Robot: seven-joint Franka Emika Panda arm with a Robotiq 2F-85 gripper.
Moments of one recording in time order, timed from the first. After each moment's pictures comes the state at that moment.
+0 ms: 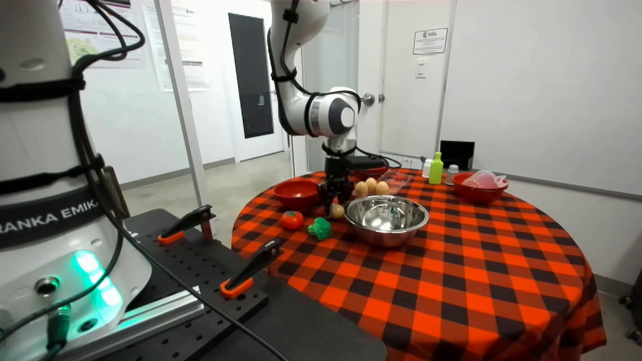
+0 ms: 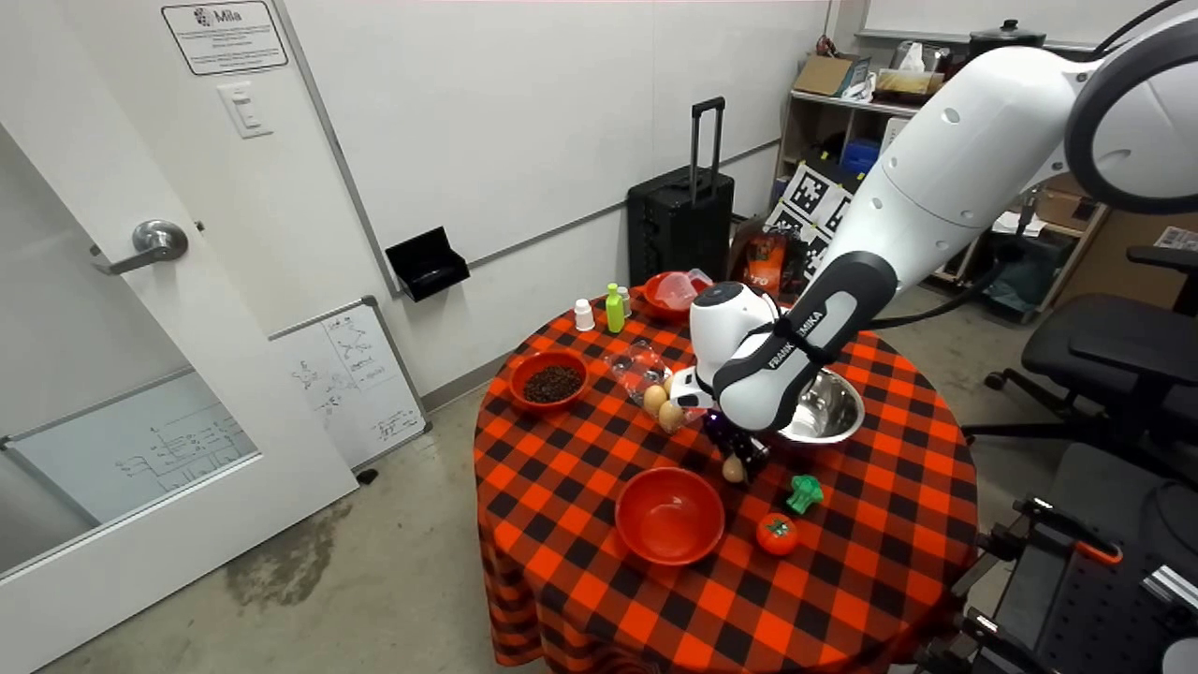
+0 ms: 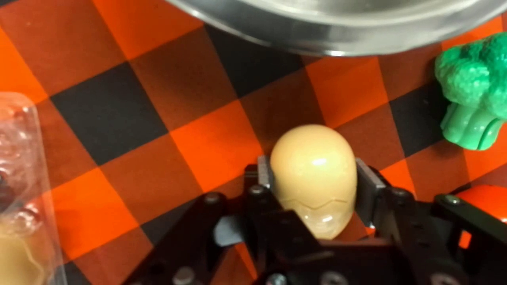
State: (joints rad) arm -0.03 0.84 0.06 -1.90 -0.19 2.55 -1.23
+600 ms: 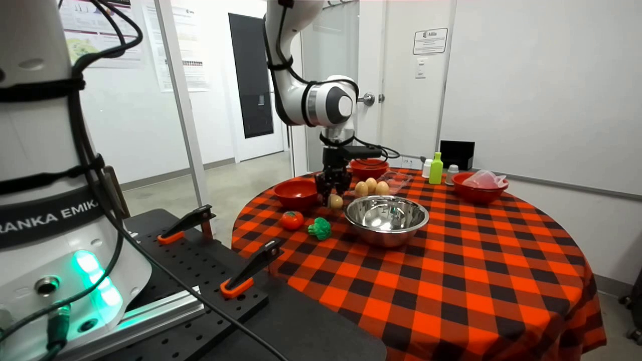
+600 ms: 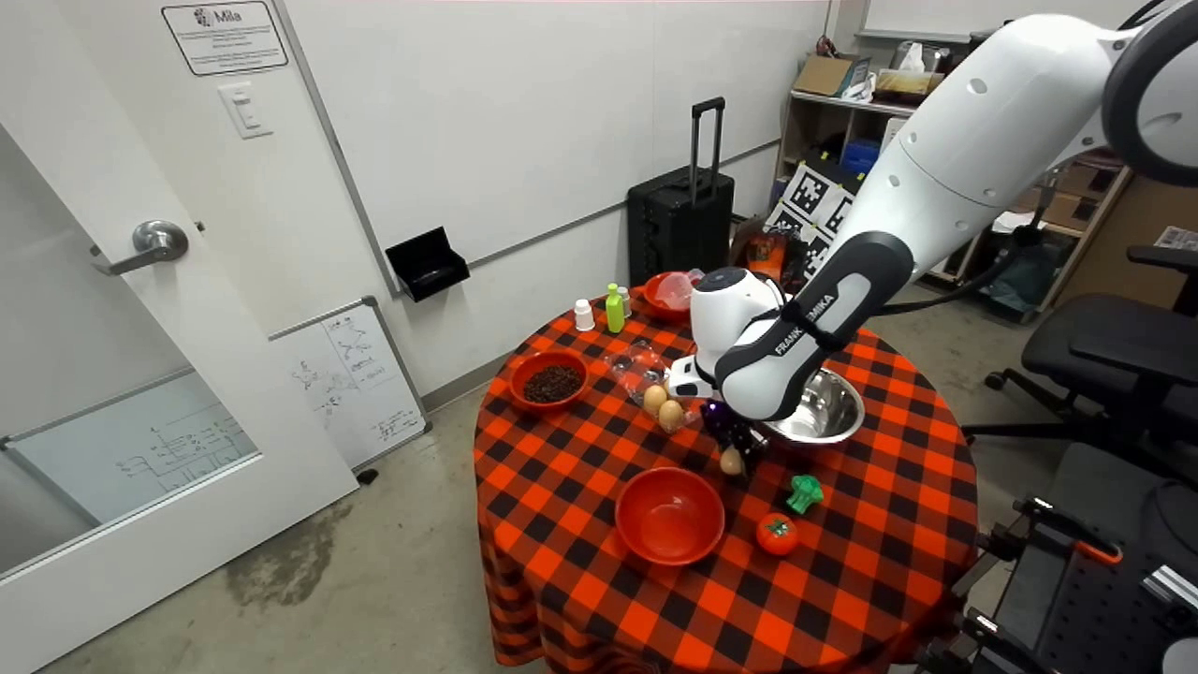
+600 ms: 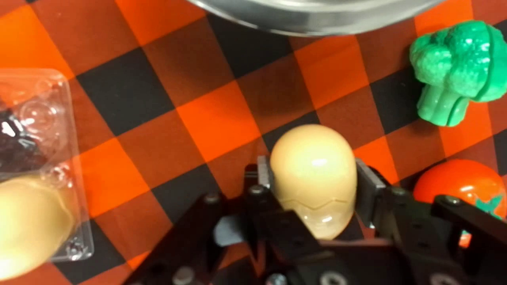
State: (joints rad) arm -0.04 0.77 0.08 -1.95 -0.19 2.55 -1.22
